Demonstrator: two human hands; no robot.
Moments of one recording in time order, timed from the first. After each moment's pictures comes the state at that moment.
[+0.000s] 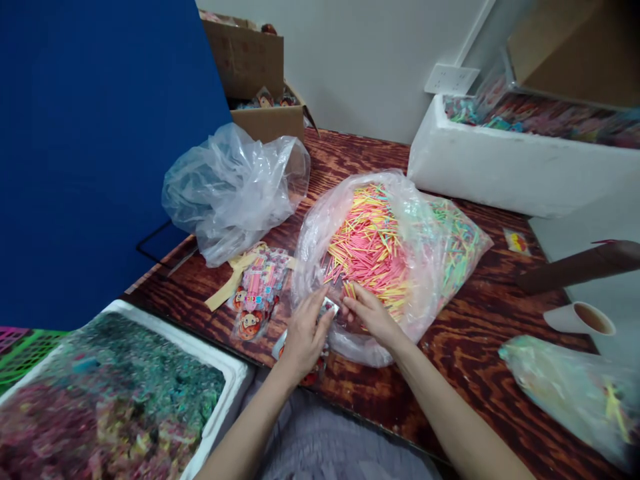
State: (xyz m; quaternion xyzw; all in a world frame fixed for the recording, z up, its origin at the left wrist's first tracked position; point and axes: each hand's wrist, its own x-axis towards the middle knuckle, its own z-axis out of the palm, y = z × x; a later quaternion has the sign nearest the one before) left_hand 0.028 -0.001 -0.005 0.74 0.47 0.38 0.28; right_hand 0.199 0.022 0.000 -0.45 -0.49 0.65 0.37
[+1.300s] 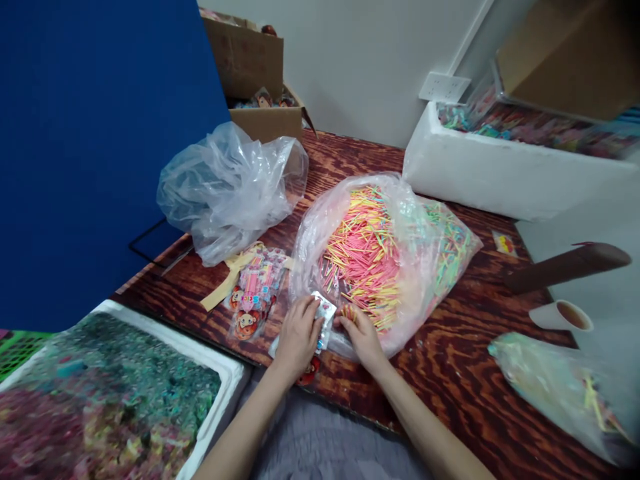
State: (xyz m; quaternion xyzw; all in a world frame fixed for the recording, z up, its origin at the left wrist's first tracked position) left_hand 0.014 -0.004 -0.044 0.77 0.53 0.31 0.18; right_hand 0.187 -0.012 -0.043 -0.53 -0.49 0.52 0.45
